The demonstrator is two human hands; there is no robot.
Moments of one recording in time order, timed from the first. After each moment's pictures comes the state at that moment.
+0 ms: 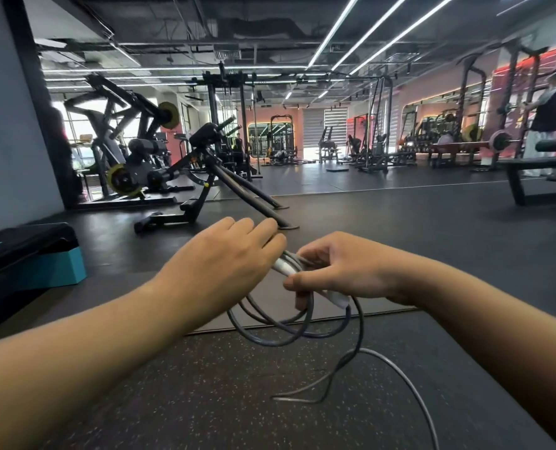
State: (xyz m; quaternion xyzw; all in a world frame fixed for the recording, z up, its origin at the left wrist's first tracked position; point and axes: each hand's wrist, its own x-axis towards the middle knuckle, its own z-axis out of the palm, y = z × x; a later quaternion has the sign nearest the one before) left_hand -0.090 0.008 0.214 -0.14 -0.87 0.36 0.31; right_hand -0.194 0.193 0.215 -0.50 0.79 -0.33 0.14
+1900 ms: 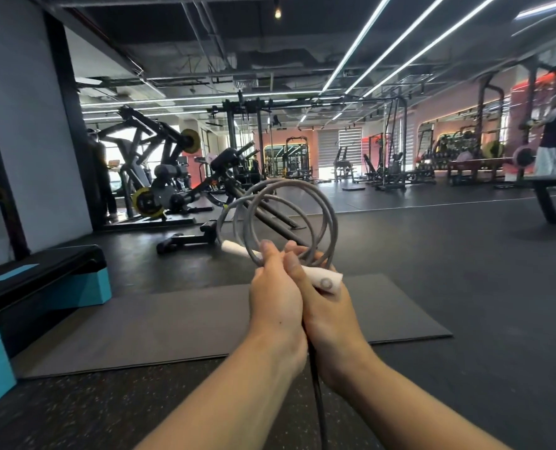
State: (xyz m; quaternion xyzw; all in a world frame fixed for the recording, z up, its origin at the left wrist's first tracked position) left_hand -0.119 0.069 0.201 0.13 -0.42 -0.84 0.32; right_hand -0.150 0.111 0.166 -0.28 0.46 -0.83 0.11
